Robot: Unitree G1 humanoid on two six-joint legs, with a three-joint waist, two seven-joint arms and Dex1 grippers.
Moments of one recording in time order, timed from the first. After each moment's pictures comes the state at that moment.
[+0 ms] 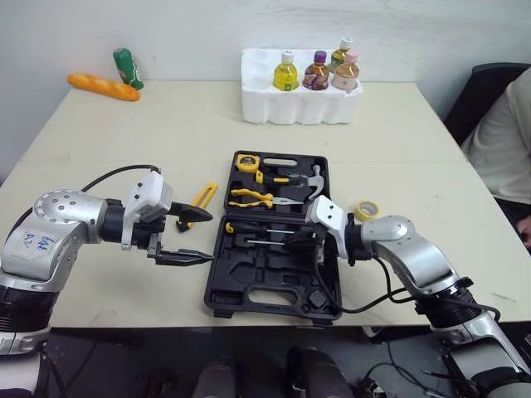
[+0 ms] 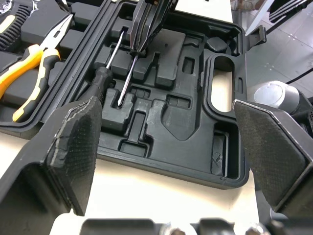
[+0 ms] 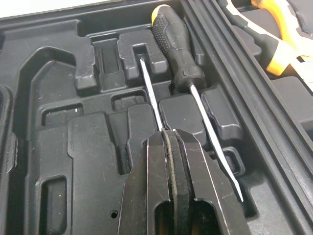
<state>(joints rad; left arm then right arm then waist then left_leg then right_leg) -0.45 0.94 0.03 -0.15 -0.53 0.54 -1.26 -0.49 -0.54 0.28 -0.08 0.25 0.52 0.93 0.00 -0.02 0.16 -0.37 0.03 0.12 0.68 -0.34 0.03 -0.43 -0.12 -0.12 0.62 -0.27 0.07</state>
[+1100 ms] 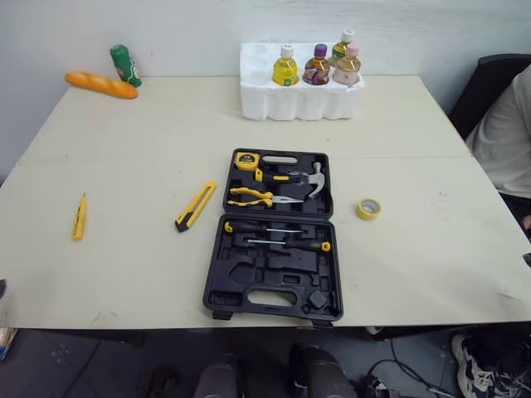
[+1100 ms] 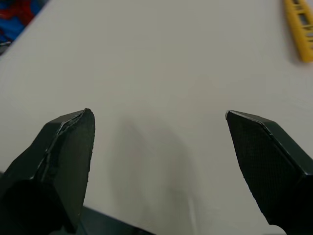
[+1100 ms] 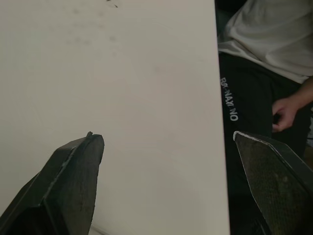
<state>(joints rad) 0.18 0.86 0.96 0.37 -0.46 0.57 -0.53 0.13 -1.05 -0.76 0.27 0.31 0.48 0.88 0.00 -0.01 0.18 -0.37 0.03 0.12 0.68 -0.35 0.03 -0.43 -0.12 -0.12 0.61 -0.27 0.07</state>
